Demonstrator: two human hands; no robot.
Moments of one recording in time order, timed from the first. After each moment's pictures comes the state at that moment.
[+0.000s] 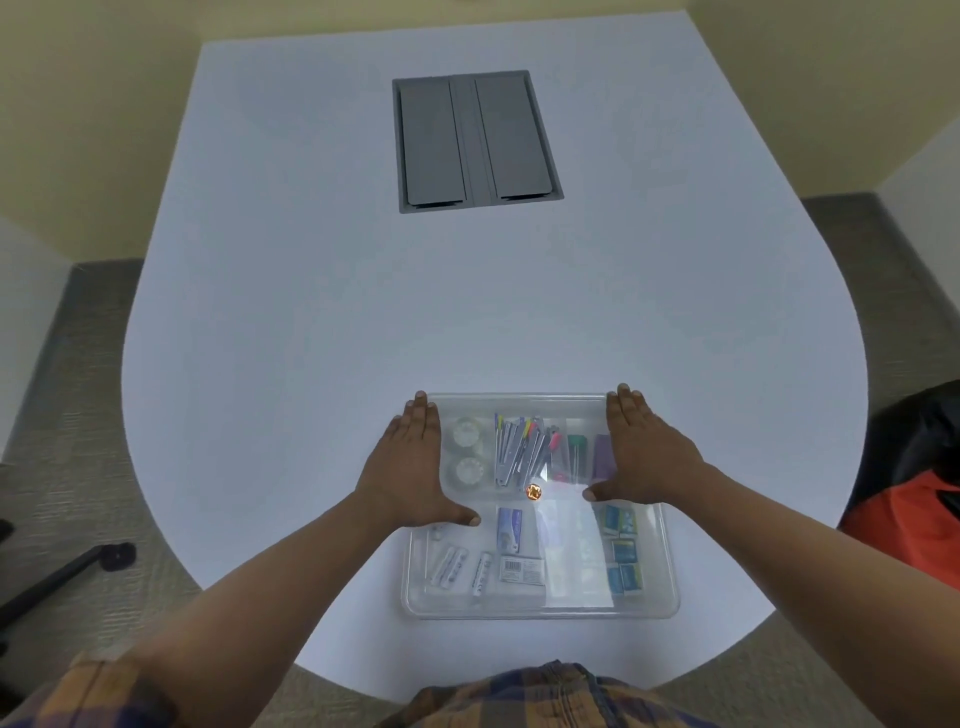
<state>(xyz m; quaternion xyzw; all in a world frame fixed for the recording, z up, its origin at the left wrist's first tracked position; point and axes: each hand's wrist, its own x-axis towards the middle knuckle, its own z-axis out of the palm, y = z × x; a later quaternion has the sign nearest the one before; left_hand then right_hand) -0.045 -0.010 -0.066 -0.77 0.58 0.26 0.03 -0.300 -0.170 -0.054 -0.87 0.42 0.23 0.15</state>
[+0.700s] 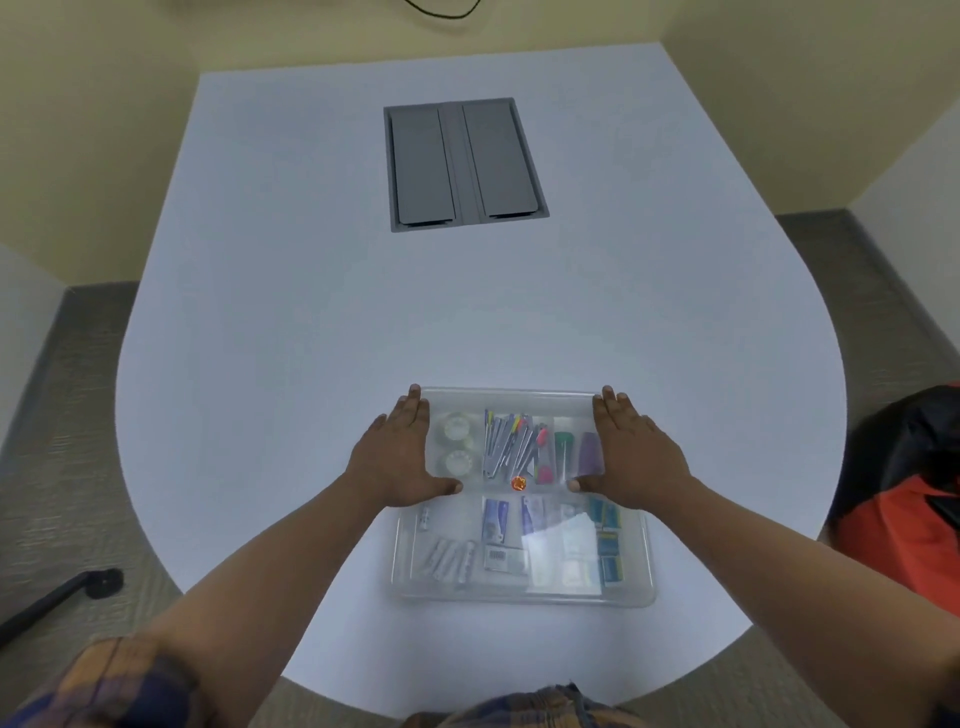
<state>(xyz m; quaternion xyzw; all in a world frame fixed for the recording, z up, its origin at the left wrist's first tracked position) -0.025 -0.028 -0.074 -0.78 0.58 0.24 0.03 -0.306 -0.163 -0.064 -0.87 0.45 0.14 0.15</state>
